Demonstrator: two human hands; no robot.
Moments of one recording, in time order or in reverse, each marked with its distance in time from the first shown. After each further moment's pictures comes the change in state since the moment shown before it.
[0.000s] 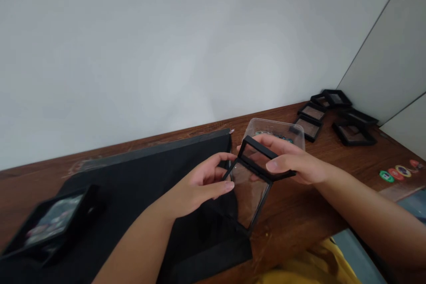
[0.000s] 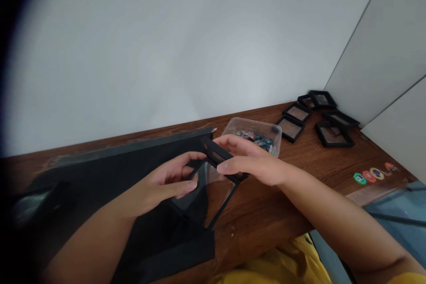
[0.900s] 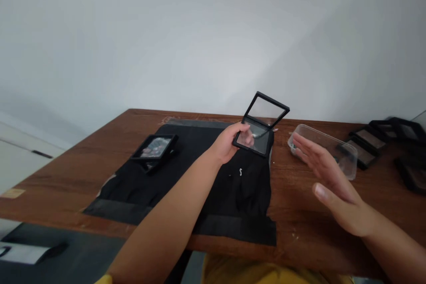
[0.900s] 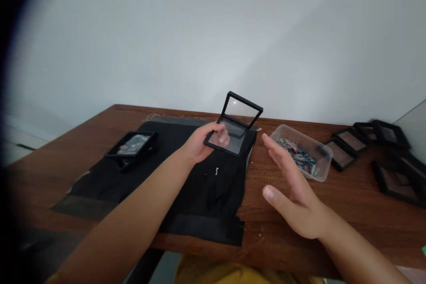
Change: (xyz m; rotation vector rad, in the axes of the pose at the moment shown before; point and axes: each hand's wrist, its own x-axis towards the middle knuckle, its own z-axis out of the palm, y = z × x) left_hand 0.021 0.000 -0.033 -0.330 0.556 0.233; right_hand -0.020 0.020 0.011 -0.628 0.064 -0.383
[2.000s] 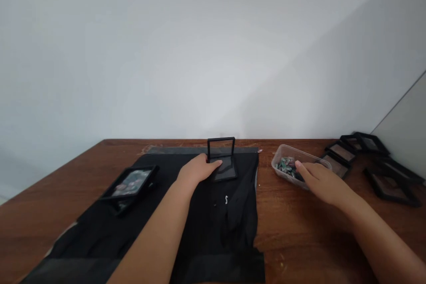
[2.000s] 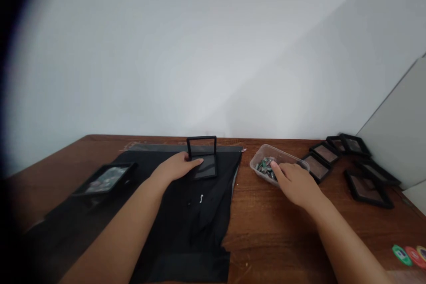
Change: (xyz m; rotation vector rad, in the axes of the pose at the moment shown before) left_hand 0.023 -0.011 -0.081 1.216 0.384 -0.304; right_hand 0.021 0.040 -0.064 -0.818 0.038 0.436
